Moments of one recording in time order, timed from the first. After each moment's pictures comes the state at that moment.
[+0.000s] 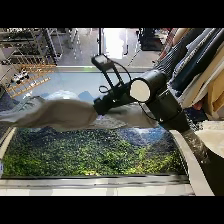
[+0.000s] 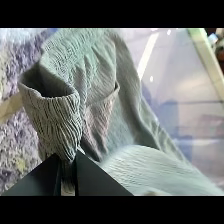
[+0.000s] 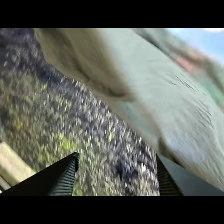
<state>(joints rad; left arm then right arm) 0.95 -1.78 1.69 0.70 -1.21 -1.16 0.64 -1.53 1.98 -1.44 1.37 1.52</state>
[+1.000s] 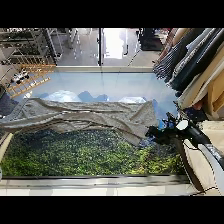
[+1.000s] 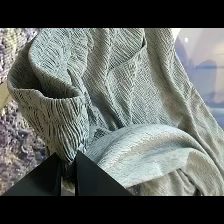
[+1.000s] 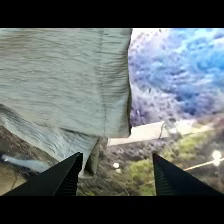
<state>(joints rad) 0.94 -1.76 1.69 0.86 -1.31 -1.19 -0.12 -1.34 0.86 -0.99 0.97 1.60</state>
